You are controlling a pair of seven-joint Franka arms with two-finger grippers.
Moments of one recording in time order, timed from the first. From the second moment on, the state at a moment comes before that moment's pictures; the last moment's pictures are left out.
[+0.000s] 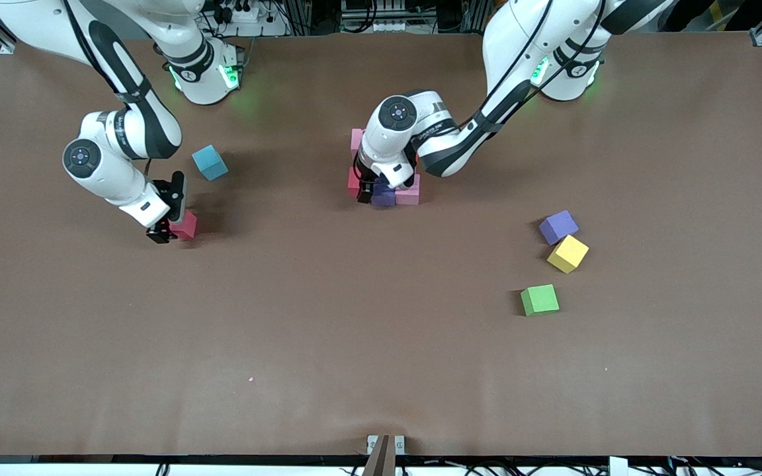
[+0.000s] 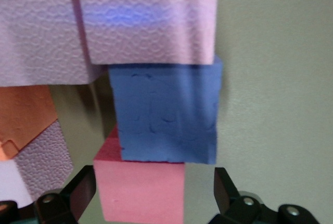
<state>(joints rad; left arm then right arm) -0.45 0.70 -0.56 -1.87 0.23 2.64 -2.56 -0.20 0.20 0.16 -2.51 -0.09 2.67 -1.54</state>
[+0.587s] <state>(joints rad) -0.40 0.62 -0.60 -1.80 0.23 2.64 -2.67 -0.19 0.20 0.17 -2.51 -0.09 2.68 -1.52</state>
